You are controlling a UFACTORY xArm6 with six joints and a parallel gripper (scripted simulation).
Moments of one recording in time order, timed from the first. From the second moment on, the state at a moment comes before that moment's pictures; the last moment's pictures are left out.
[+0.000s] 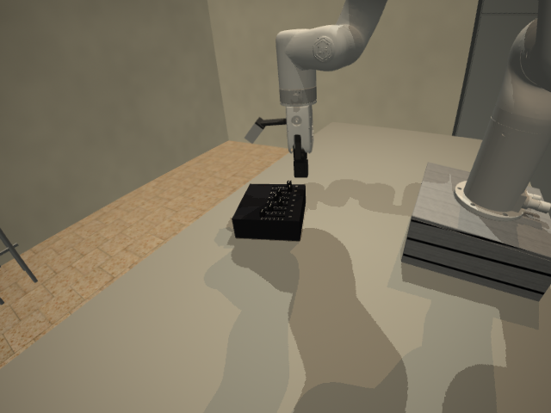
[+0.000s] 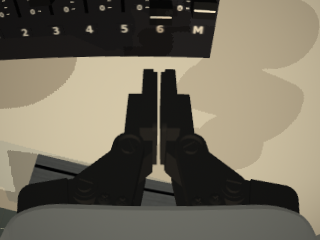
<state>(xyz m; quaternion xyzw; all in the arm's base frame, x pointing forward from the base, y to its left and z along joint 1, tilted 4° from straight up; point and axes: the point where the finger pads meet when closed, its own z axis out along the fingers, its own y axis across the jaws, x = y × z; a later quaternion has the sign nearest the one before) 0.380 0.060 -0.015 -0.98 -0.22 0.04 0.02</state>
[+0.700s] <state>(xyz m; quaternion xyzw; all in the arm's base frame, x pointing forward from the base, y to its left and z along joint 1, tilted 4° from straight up) 0.380 0.061 -0.021 -0.98 -0.22 0.04 0.02</state>
